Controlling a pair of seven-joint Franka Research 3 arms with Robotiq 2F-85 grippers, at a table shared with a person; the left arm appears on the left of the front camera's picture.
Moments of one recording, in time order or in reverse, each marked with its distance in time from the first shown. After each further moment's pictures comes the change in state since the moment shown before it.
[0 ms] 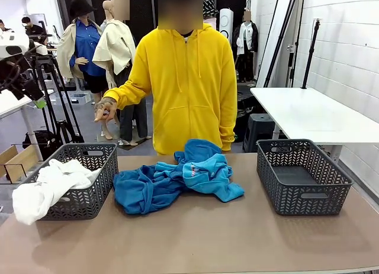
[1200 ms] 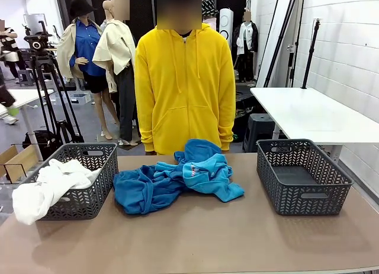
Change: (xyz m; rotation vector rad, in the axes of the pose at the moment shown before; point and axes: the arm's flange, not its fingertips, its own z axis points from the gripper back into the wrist) left arm -0.078 0.083 -0.009 -0.012 0.060 0.224; right arm 0.000 0.000 0.000 0.000 0.000 -0.001
